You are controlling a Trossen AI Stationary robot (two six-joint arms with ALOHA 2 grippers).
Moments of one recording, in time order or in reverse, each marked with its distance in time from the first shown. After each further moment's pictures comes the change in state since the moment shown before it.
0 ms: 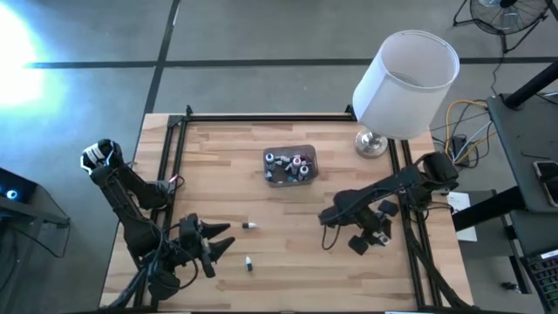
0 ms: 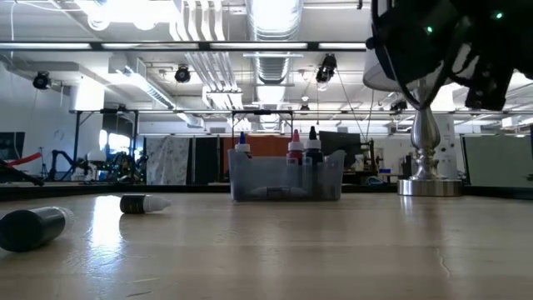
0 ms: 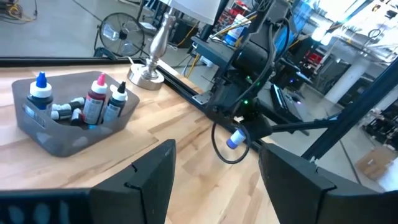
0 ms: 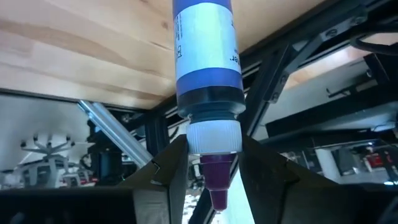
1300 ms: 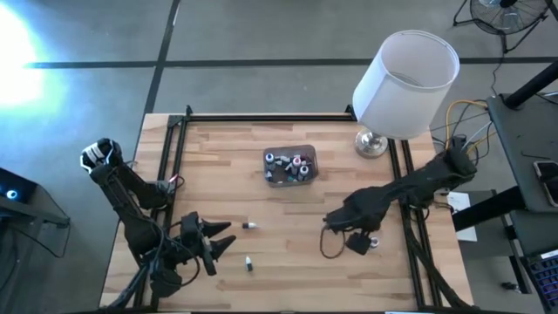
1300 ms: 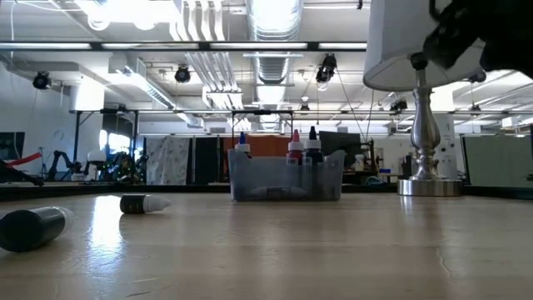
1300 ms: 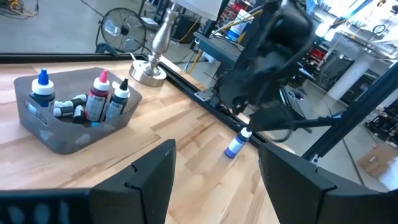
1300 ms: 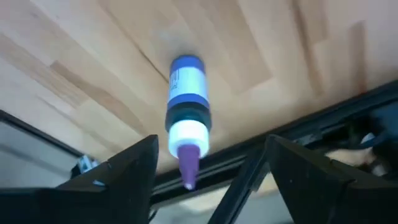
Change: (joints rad) left arm 0.018 -0.010 0.000 -0.021 0.028 -0.010; right arm 0.085 -0.157 0.084 0.147 0.358 0.009
